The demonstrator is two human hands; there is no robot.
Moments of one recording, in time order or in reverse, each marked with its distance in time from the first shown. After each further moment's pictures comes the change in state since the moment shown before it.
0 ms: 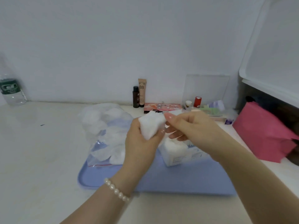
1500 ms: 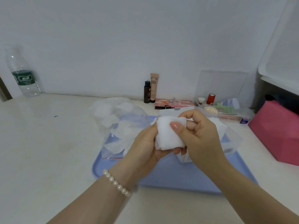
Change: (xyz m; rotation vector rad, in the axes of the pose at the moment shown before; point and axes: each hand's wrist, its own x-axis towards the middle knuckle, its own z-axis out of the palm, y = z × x) left_hand 0.005 0.002 -0.026 -0.586 -0.443 -0.506; right_hand -0.006 0.018 0.051 0.407 0.184 -0.251
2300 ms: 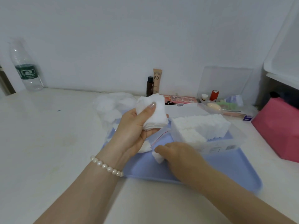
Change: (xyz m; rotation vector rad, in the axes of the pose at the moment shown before) left_hand 0.000 0.031 -0.015 -0.040 0.208 0.132; right_hand -0.009 0.059 0.005 -1.295 -0.602 -0.395
